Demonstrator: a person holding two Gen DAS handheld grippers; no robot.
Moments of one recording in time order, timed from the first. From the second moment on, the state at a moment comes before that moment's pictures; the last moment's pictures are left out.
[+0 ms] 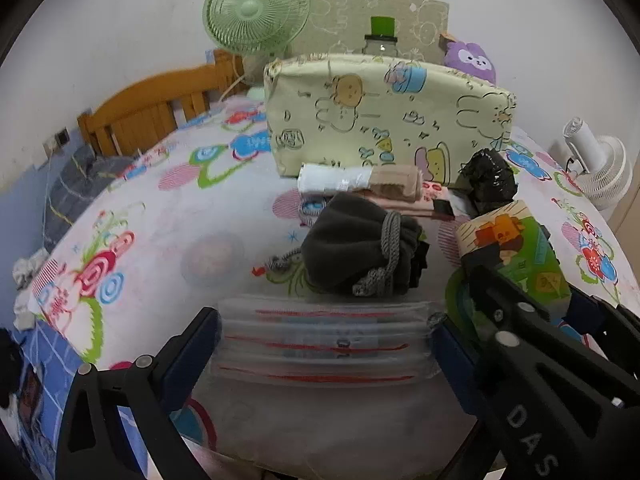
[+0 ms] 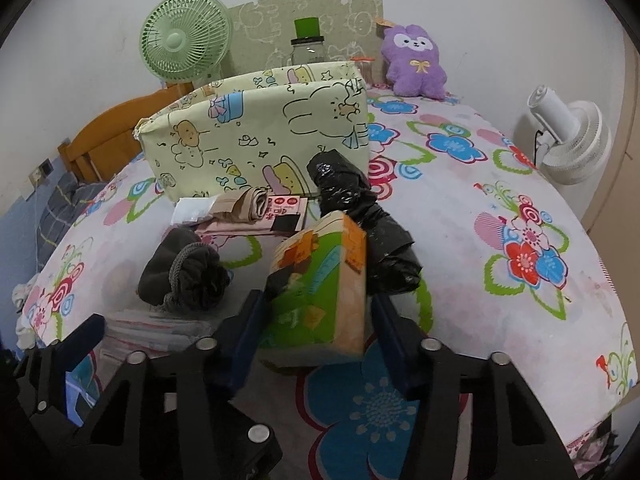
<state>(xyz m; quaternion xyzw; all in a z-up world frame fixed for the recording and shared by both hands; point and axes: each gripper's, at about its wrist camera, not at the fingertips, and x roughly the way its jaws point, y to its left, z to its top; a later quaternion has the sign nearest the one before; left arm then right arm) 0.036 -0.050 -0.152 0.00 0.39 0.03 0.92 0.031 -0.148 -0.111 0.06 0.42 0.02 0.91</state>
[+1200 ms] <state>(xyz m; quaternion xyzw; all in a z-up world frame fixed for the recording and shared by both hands) 0.025 -0.042 -0.113 -0.02 0.36 0.01 0.93 0.018 -0.141 -0.066 0.06 0.38 0.01 0.92</state>
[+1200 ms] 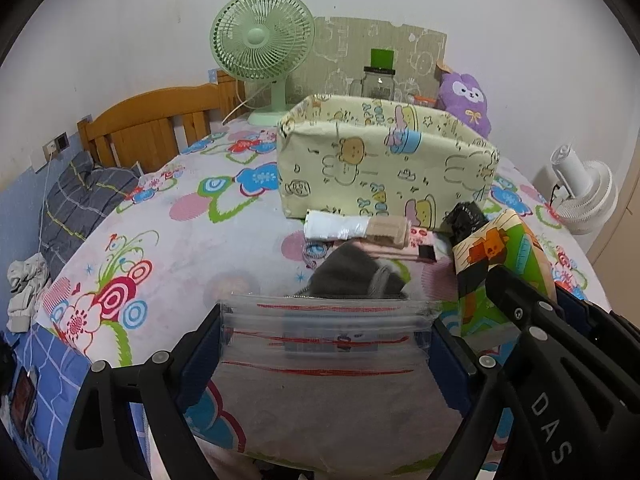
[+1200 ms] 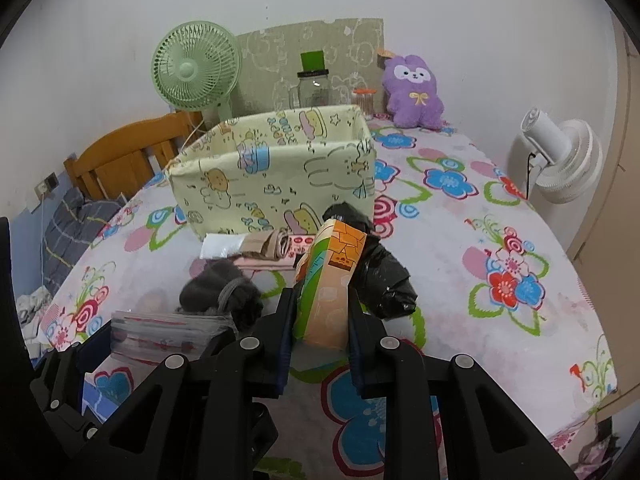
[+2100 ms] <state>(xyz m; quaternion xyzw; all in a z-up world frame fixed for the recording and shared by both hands) 0.035 -0.043 -0.048 -0.02 0.32 -0.01 0.95 0.026 -0.144 0.001 0.07 0.34 -0.01 0.94</state>
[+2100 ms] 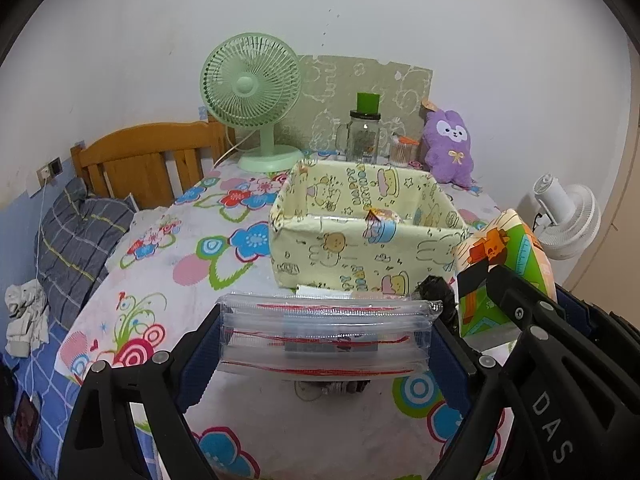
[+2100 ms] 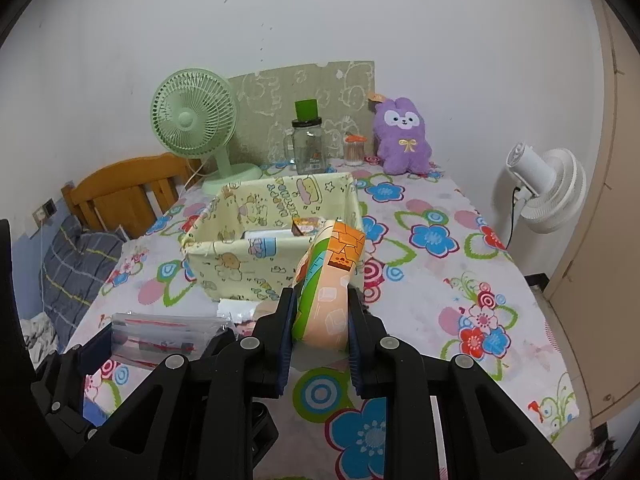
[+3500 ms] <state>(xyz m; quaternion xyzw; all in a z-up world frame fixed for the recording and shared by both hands) 0.099 -0.053 -0.007 0.03 0.29 -0.07 0.95 0.084 -0.145 0.035 0.05 0.33 0.01 0.94</state>
